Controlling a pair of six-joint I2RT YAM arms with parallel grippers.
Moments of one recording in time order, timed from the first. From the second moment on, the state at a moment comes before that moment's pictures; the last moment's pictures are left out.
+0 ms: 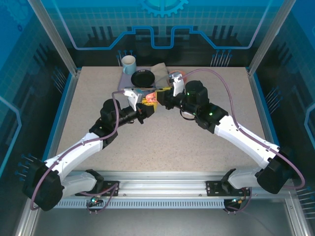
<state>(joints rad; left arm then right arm) -0.50 1.14 0.73 0.37 0.43 -0.22 0.71 1.33 1.19 -0.10 -0.14 0.32</state>
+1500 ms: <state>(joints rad) -0.50 1.13 0.73 0.34 0.40 -0.22 0.77 1.34 1.17 -0.10 -0.05 0.19</state>
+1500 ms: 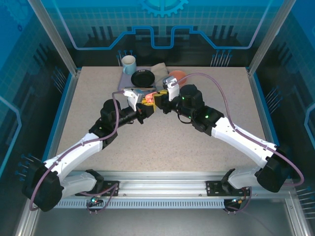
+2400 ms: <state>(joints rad) -0.51 1.13 0.75 0.36 0.40 -0.21 0.75 1.30 1.17 -0.11 -0.06 0.29</state>
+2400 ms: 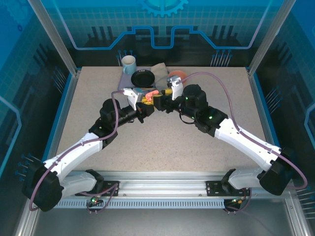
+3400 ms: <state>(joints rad) -0.51 1.16 0.74 0.32 0.51 -0.10 0.53 1.46 1.53 -0.51 -0.25 0.44</state>
